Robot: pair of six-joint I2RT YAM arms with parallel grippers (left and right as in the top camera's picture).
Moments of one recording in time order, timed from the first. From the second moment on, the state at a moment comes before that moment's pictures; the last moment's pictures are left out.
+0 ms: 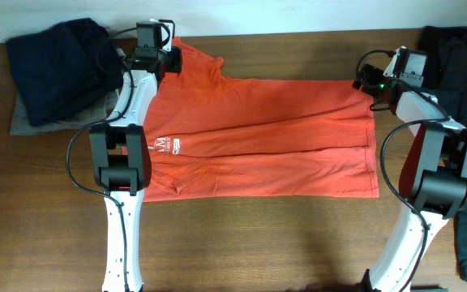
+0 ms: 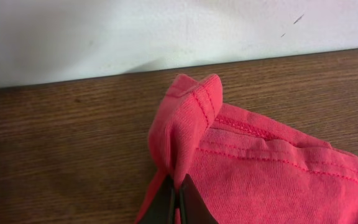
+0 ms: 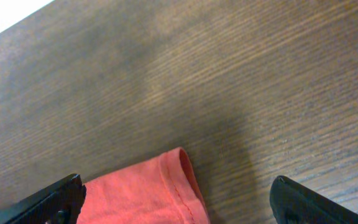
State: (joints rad) left arm -0.09 2.73 2.37 -0.37 0.07 0.02; right arm -0.26 2.25 1.57 -0.14 -0.13 0.25
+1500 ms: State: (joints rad) left arm -0.09 2.73 2.37 -0.38 0.07 0.02; right arm -0.18 2.30 1.58 -0.13 -0.06 0.24
